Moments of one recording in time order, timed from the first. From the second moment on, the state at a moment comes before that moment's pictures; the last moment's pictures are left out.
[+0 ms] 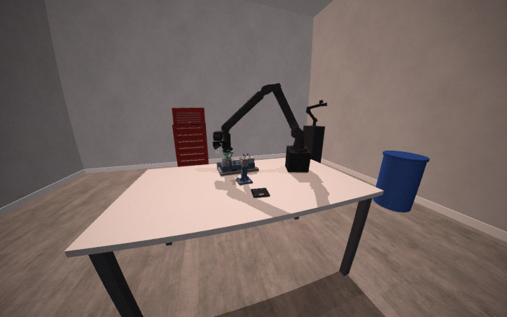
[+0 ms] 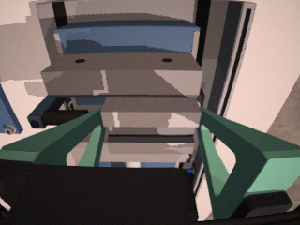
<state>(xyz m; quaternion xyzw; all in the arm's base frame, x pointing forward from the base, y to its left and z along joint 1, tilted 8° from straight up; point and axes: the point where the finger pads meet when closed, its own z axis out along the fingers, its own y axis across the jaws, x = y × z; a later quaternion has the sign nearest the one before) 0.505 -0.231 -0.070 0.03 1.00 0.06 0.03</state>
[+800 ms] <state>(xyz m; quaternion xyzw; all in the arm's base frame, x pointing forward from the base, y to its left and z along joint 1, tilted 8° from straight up) 0.498 -0.230 -0.034 0.03 1.00 0.07 0.03</state>
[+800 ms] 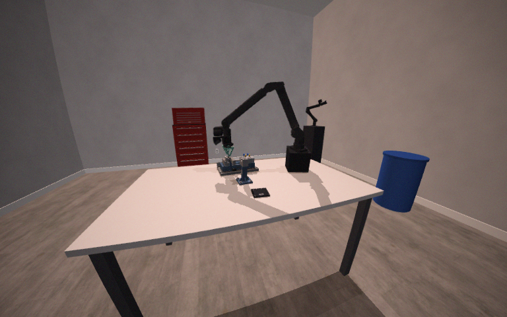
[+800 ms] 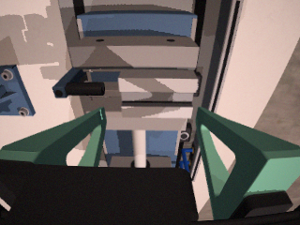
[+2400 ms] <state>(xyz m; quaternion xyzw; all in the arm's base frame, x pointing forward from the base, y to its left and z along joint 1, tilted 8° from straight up) 0.495 -0.236 0.003 0.03 1.00 0.07 0.03</state>
